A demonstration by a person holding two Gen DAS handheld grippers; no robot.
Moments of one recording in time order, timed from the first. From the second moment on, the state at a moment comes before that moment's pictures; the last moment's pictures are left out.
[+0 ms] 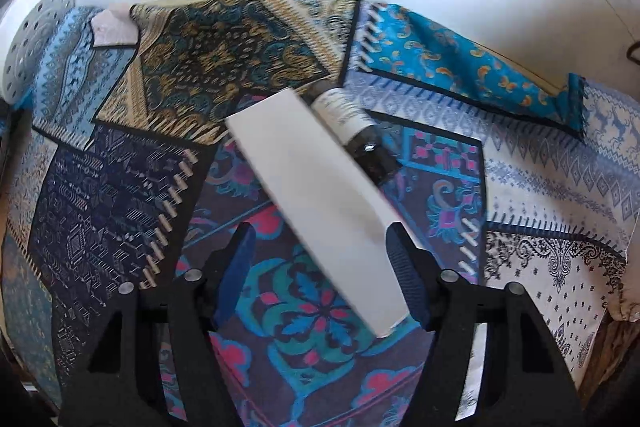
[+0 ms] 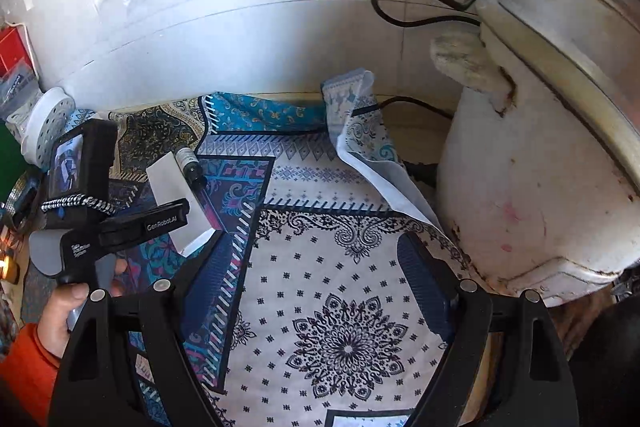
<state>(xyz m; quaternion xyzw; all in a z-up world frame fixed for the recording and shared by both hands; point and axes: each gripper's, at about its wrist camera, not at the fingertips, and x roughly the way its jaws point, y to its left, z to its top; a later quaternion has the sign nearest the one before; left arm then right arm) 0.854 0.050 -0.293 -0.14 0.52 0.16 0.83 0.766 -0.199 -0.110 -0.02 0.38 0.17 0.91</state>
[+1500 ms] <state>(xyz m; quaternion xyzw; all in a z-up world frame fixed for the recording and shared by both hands) 0.909 0.141 -0.302 -0.11 0.55 0.13 0.82 0.846 -0.092 -0.131 -0.03 0.42 0.26 0.87</state>
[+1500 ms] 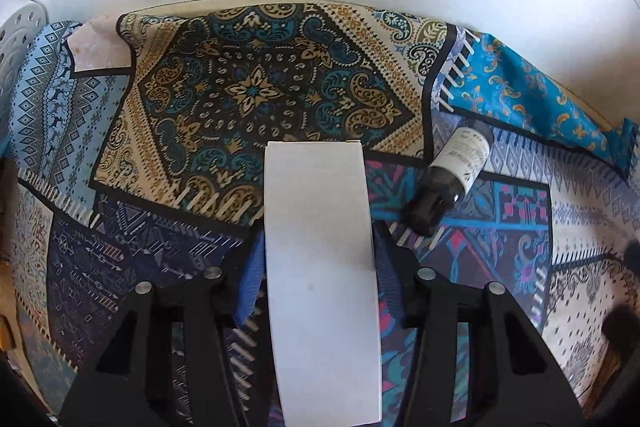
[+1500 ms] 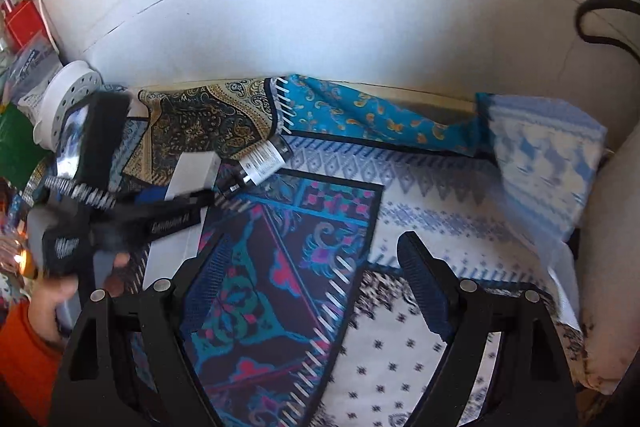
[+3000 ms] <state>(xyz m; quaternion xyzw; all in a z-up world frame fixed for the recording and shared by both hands) 0.718 0.109 -0.167 -0.13 0.42 0.14 0.88 0.770 -0.042 -0.160 -0.11 0.47 0.35 0.80</state>
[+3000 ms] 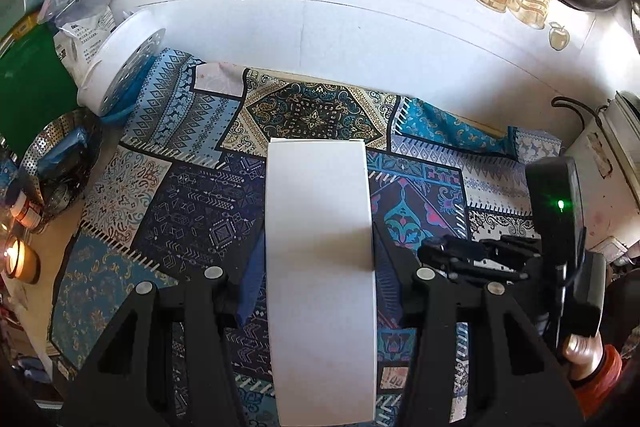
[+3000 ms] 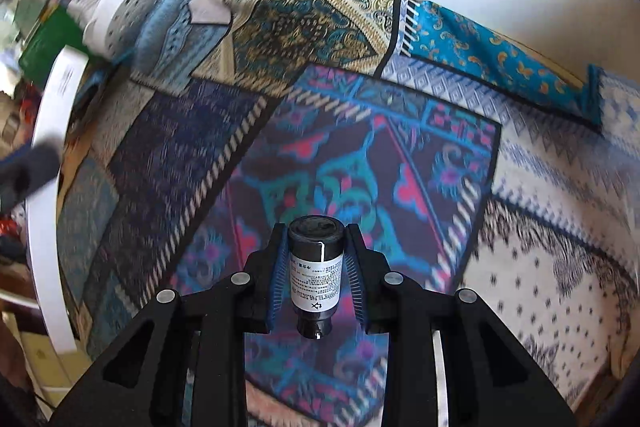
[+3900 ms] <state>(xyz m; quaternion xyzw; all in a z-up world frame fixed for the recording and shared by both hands) 0.617 0.069 -0.141 -0.14 0.39 0.17 0.89 0.696 -0.090 -0.212 -0.11 0.53 0.34 0.76</state>
